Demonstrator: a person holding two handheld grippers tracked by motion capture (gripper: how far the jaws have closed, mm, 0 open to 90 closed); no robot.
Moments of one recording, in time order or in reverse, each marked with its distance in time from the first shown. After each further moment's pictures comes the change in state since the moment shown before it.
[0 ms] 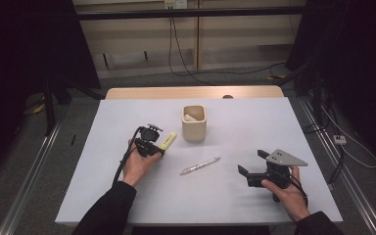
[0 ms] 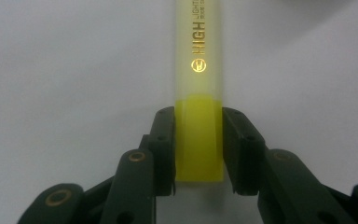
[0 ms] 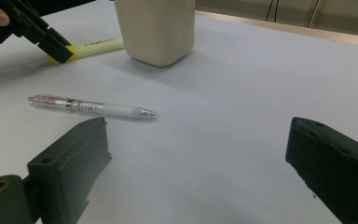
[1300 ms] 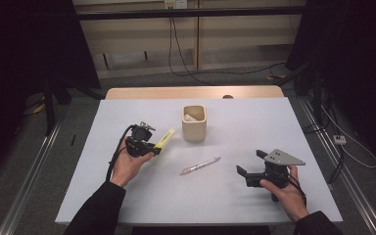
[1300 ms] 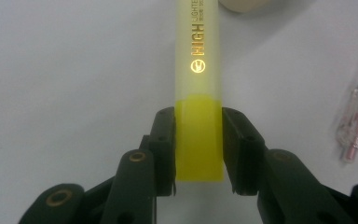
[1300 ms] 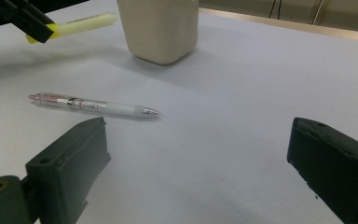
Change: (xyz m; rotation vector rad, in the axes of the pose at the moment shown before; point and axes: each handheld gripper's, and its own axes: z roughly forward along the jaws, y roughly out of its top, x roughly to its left) left arm 0.010 -0.013 -0.037 -0.108 -0.102 0.079; right arm 0.001 0.000 0.004 0.009 0.009 0.003
